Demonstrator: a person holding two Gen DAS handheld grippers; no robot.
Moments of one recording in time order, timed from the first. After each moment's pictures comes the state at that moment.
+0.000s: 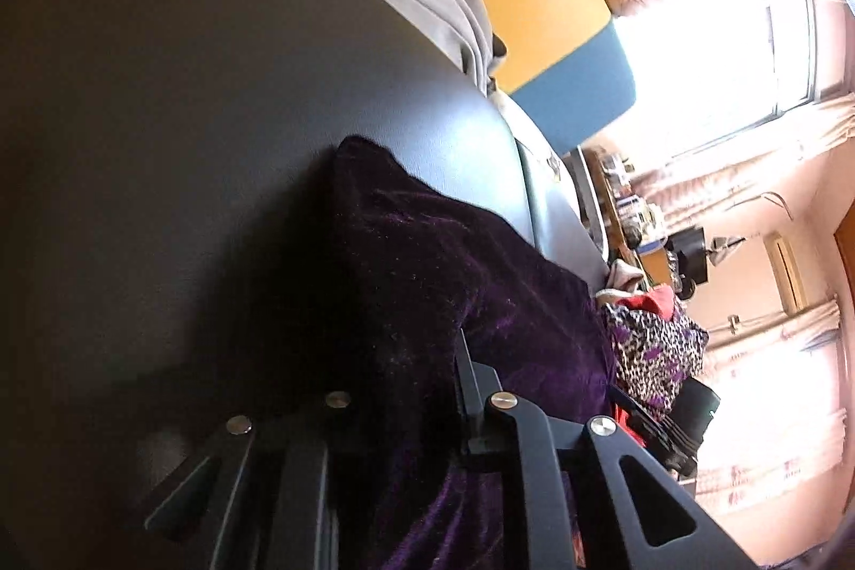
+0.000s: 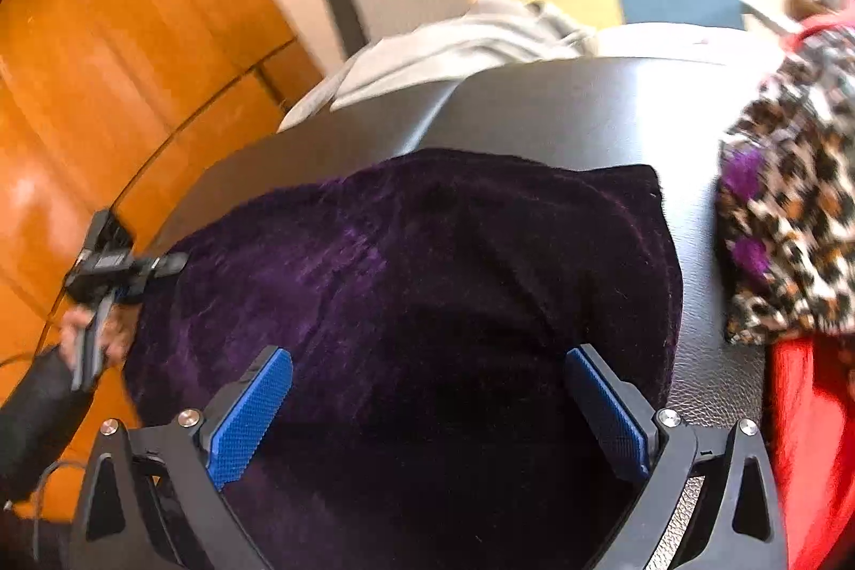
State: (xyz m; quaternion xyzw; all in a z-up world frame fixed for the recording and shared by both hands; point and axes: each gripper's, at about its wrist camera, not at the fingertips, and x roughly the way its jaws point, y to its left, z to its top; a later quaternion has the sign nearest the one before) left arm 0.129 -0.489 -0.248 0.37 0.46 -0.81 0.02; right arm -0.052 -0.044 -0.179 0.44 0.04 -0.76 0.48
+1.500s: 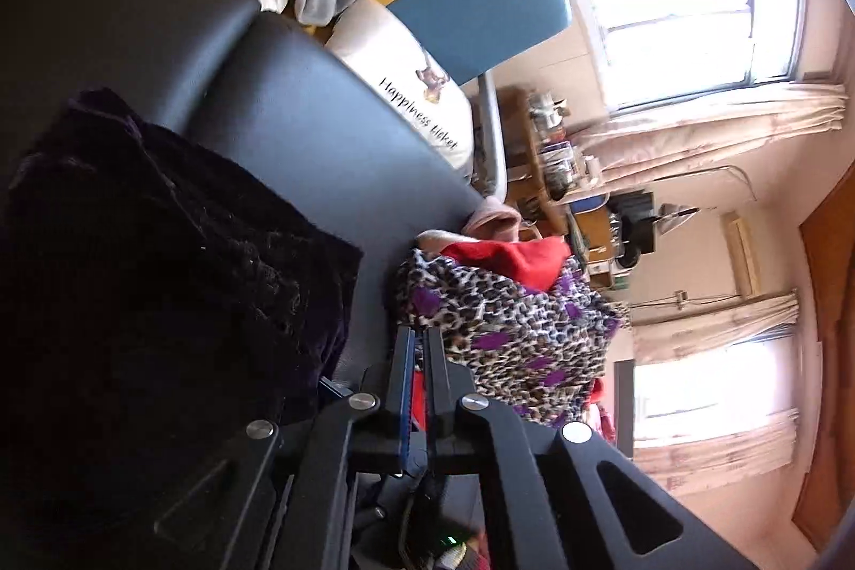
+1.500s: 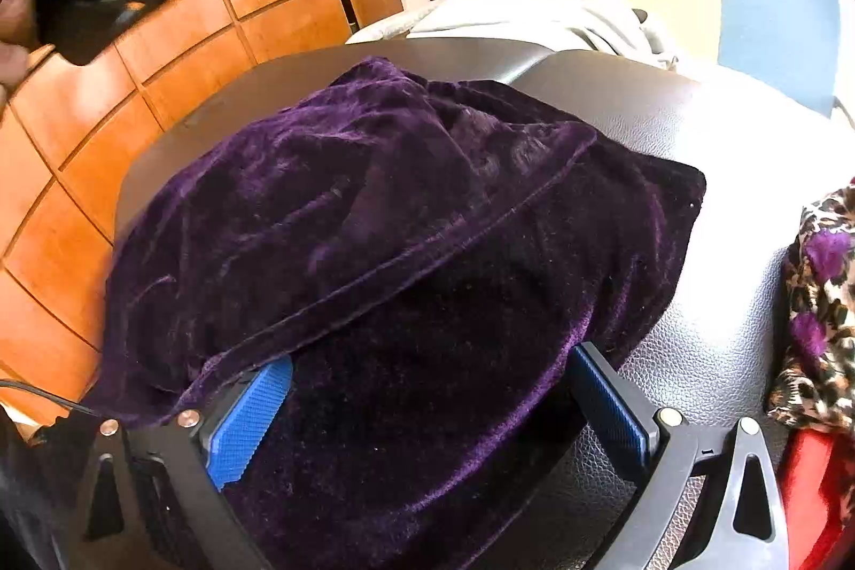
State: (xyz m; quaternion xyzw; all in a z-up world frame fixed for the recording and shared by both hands) left arm -0.064 -0.258 -0.157 0.40 0.50 -0.76 -0.09; right arm -0.026 -0.039 -0.215 0.40 0.16 -0.72 0.54
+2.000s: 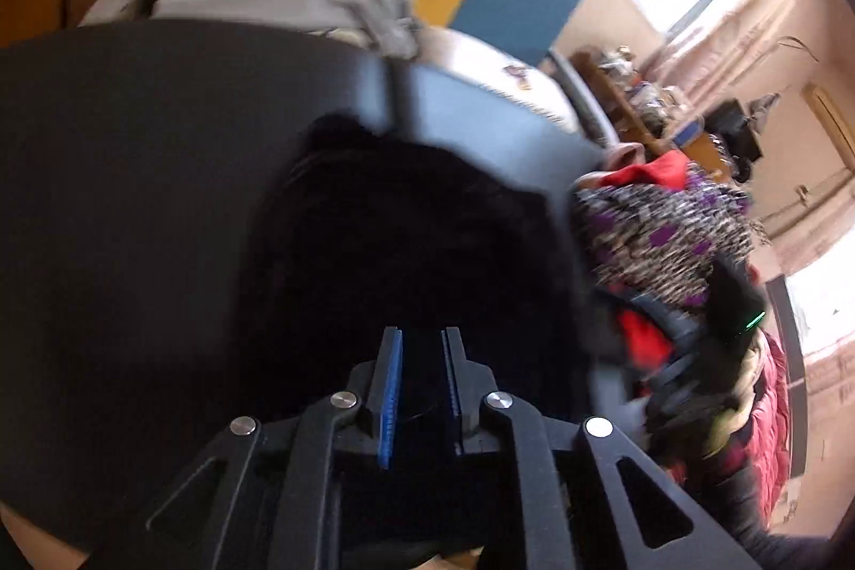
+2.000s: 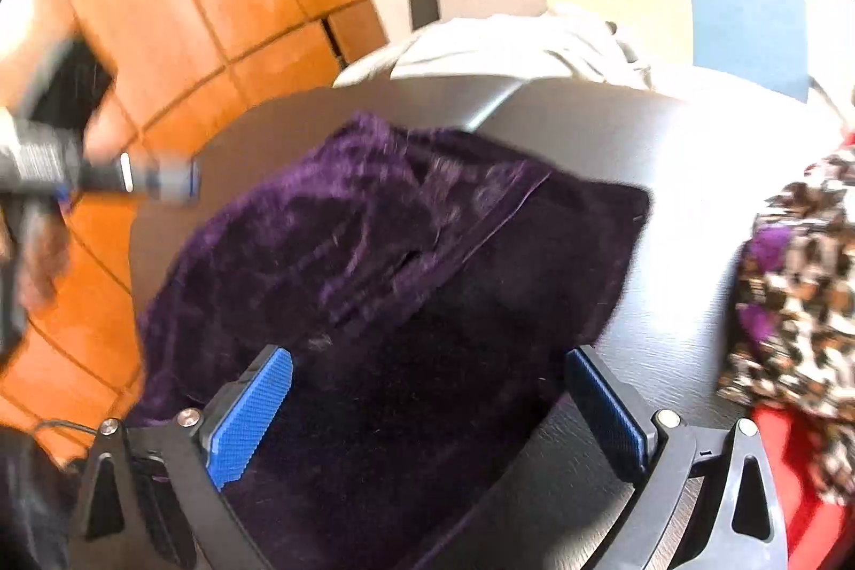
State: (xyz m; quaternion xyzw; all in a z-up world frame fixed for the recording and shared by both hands) left arm 0.089 -0.308 -0.187 0.45 0.31 -0.84 0.04; right arm -0.036 -0.016 -0.165 0.40 0.08 -0.74 0.53
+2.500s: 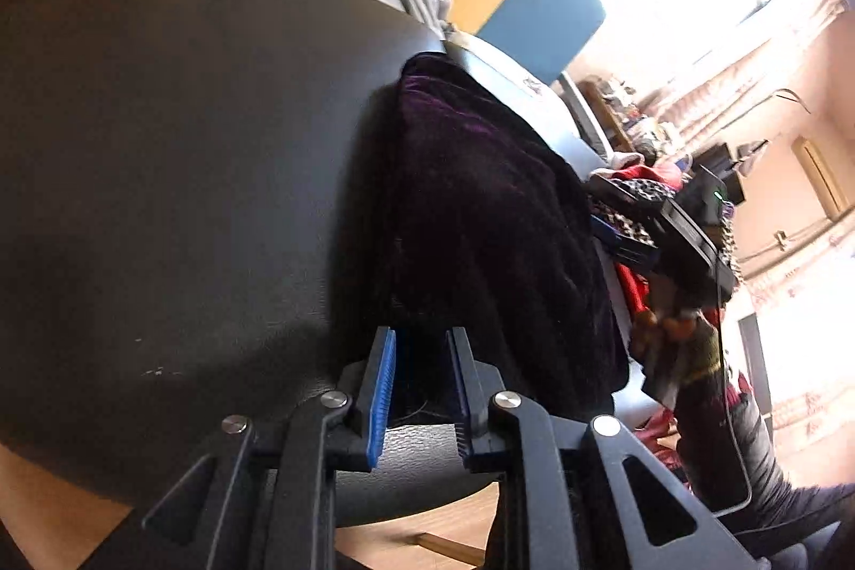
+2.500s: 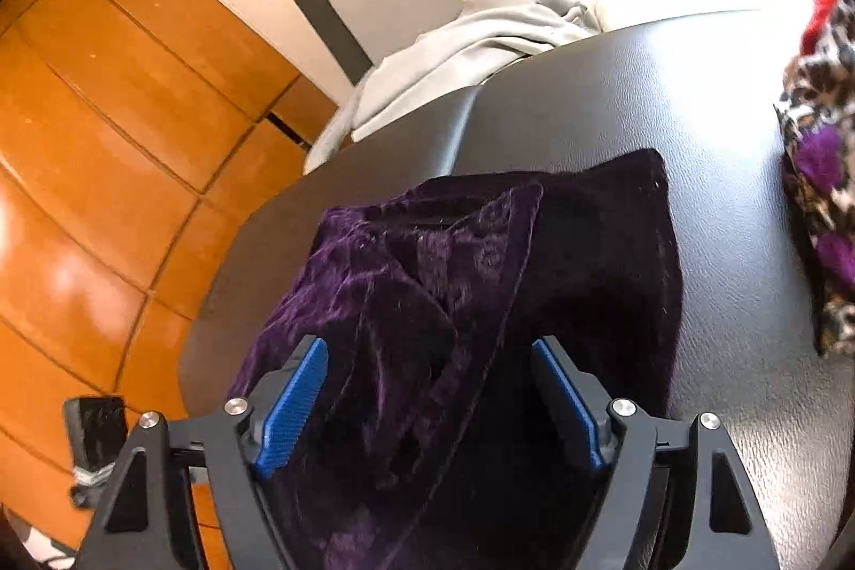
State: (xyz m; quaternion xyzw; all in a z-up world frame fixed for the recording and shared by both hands) left arm 0.169 -0.322 -0.228 0.41 0.35 -0.84 0.02; right arm -0.069 -0.069 -0.180 0.48 -0.10 -0.74 0.47
